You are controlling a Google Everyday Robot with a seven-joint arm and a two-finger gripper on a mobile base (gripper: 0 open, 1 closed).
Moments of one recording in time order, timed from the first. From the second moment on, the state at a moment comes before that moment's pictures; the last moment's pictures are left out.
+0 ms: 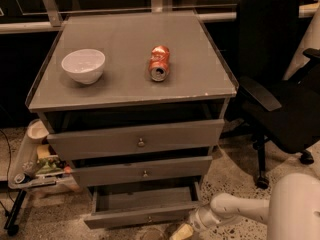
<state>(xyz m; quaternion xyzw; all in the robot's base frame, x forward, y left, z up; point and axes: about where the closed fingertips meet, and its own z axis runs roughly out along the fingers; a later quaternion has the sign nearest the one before) 0.435 -0.117 0.204 -0.34 0.88 0.30 0.12</state>
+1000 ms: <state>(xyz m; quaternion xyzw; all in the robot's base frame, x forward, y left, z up) 0.421 -0.109 0.261 -0.38 0.86 0.28 0.17</state>
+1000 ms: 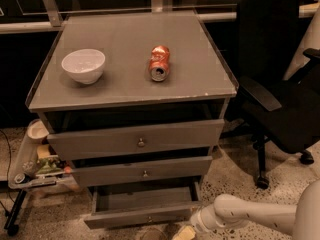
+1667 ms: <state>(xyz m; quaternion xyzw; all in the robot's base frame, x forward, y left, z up) 0.443 -0.101 0.254 -0.40 0.86 0.29 0.17</state>
